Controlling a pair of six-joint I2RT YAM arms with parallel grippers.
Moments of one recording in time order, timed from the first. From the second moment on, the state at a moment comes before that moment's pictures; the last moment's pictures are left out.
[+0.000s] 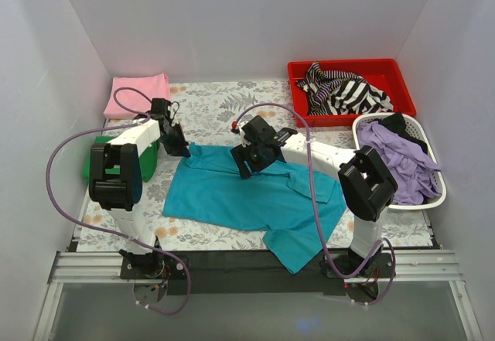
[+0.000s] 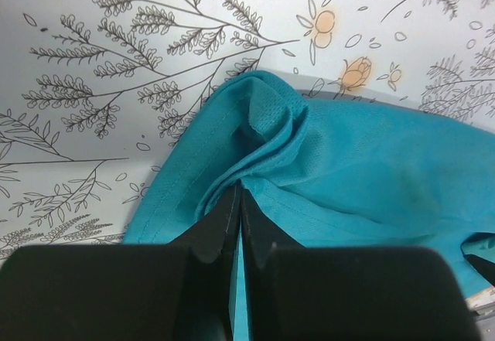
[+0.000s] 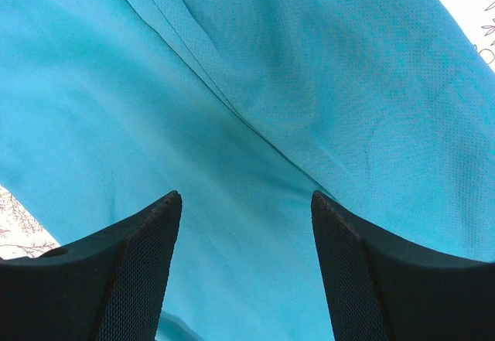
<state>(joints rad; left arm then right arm) -0.06 1.83 1.25 -0.60 0.22 -0.43 0.82 1.86 1.36 -0.52 -0.12 0.18</state>
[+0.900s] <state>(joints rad) -0.06 1.70 1.07 -0.66 0.12 -0.44 0.82 1.91 1.34 -0.50 -0.12 0.20</state>
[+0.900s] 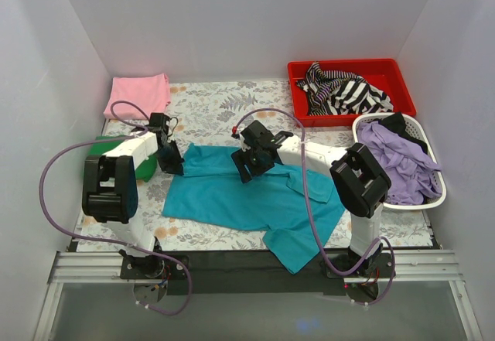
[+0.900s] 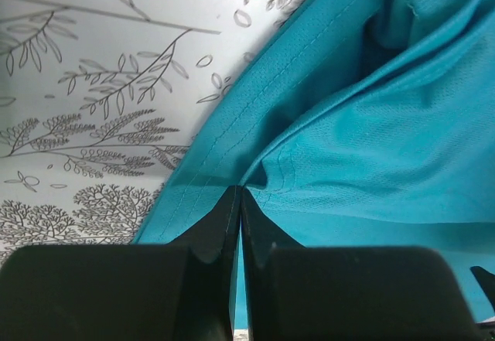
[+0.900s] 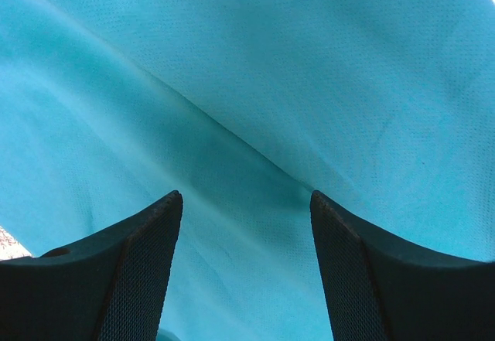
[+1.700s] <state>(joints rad) -0.06 1.64 1.30 -0.67 0.15 -0.47 0.82 1.91 1.34 -0.50 -0.05 0.19</state>
